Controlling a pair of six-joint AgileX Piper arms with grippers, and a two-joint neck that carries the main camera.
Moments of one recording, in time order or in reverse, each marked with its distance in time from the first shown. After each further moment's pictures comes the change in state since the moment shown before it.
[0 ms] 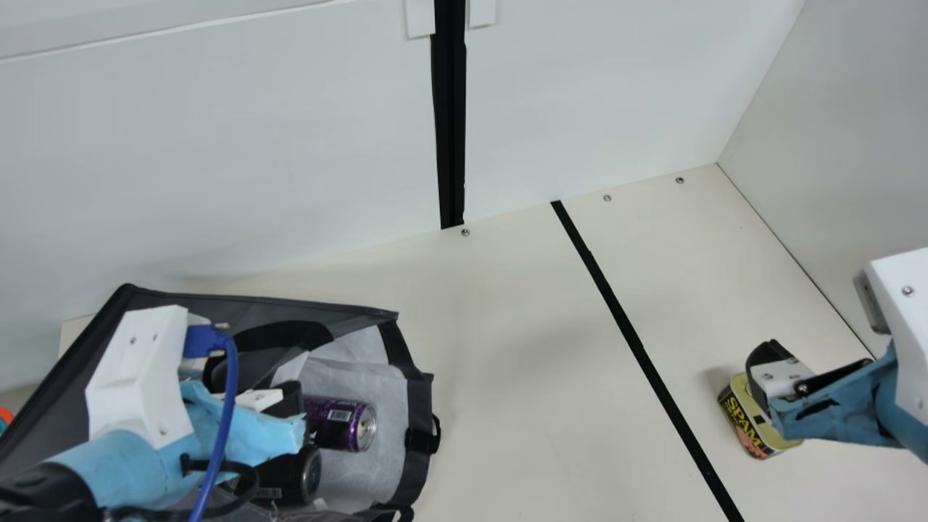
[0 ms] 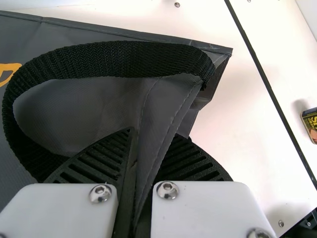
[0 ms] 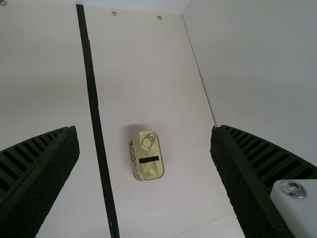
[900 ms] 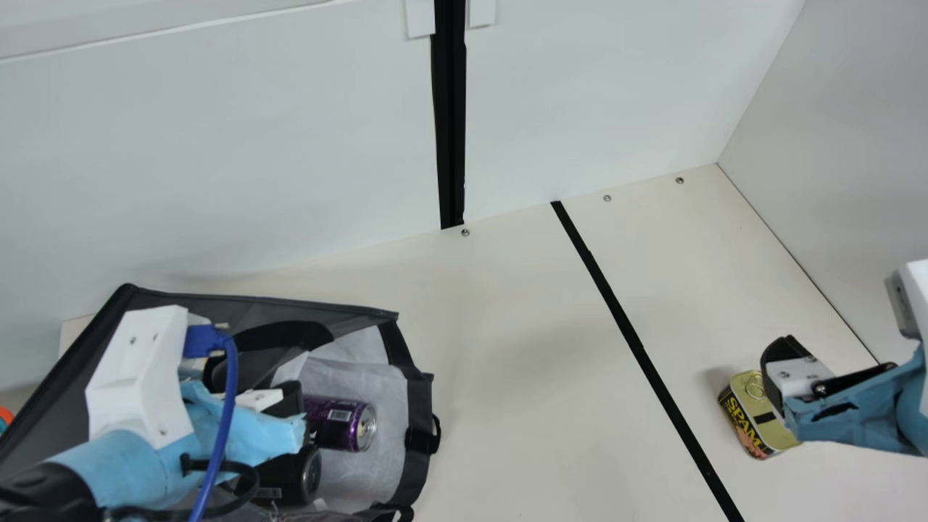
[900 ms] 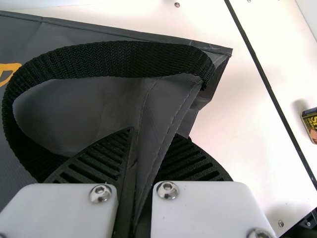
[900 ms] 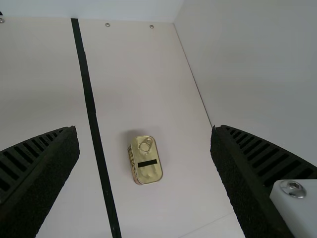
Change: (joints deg) left arm 0.0 0.0 0.0 0.0 0.0 0.0; right arm -2.0 -1.1 -1.3 1.0 -0.1 0.8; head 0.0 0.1
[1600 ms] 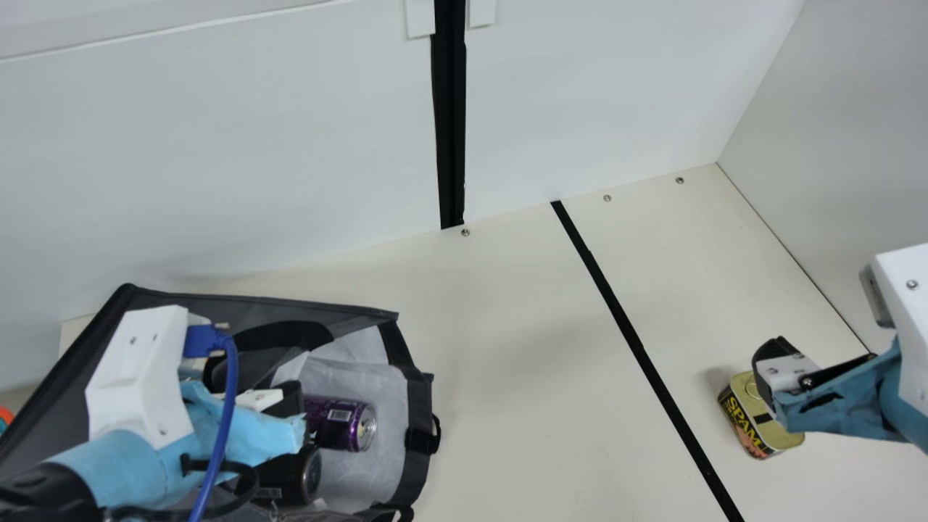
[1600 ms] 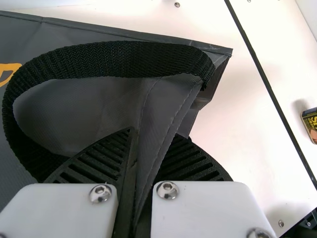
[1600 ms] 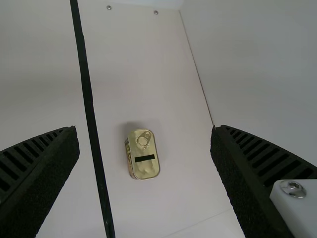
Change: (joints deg) left arm 0.0 0.0 0.0 0.0 0.0 0.0; right arm 2.5 2.8 1.2 -2.7 0.0 -0.4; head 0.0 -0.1
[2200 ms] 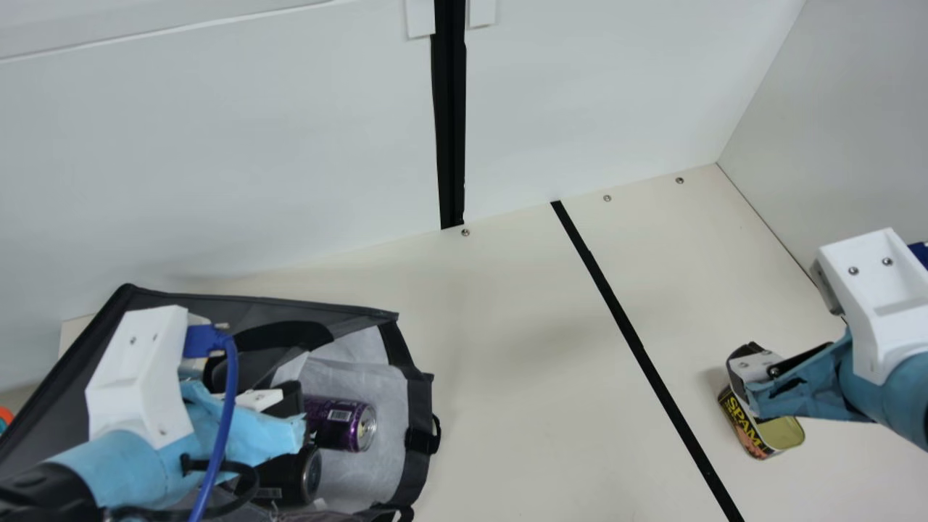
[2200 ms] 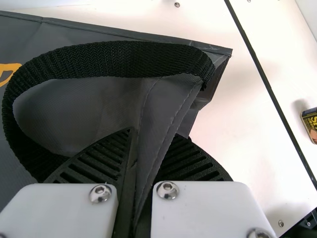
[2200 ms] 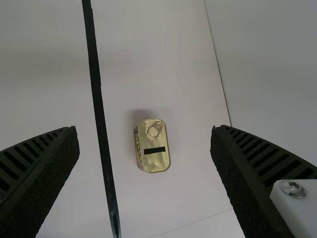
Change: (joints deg) left arm 0.0 0.0 0.0 0.0 0.0 0.0; right arm 1.4 4.7 1.8 0.1 0.0 0.0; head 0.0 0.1
